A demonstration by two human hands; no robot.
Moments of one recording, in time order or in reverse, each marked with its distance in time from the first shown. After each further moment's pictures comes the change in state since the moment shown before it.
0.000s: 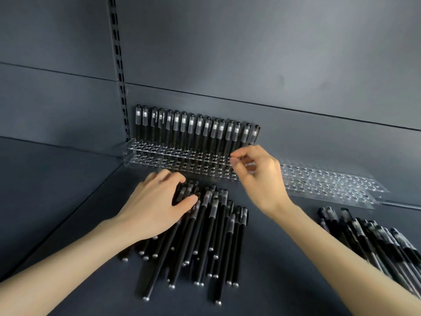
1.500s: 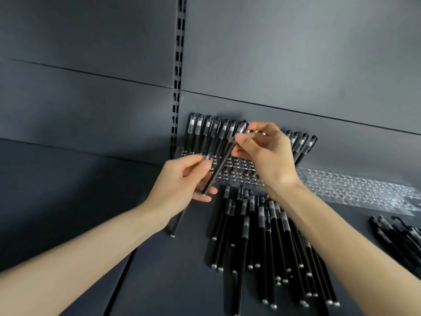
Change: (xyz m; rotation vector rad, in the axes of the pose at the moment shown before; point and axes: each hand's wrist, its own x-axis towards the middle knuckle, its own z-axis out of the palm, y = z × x) left_hand 0.014 -0.089 -0.044 -1.224 0.077 -0.047; right_hand 0.047 -0.098 0.093 0.670 0.089 0.276
